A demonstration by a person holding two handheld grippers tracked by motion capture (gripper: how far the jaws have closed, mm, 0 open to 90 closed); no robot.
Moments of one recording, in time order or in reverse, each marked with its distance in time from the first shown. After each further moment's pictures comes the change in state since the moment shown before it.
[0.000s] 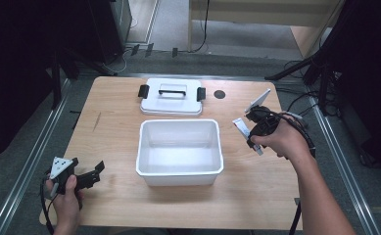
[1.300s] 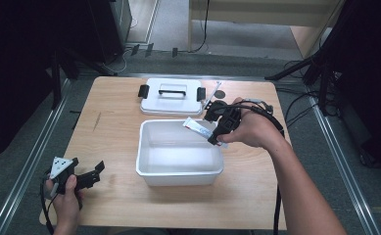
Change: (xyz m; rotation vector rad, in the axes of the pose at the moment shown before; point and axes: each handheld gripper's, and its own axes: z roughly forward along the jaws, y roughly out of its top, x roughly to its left) left arm 0.000 0.000 0.000 0.002 -0.002 -0.001; right arm 0.105 0.037 -0.036 -0.107 0.120 -0.580
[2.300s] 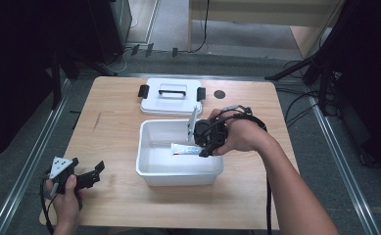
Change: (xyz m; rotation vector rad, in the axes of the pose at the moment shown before) left arm 0.000 0.000 0.000 -0.003 -0.001 -0.003; right arm 0.024 0.008 0.036 0.046 0.050 -0.499
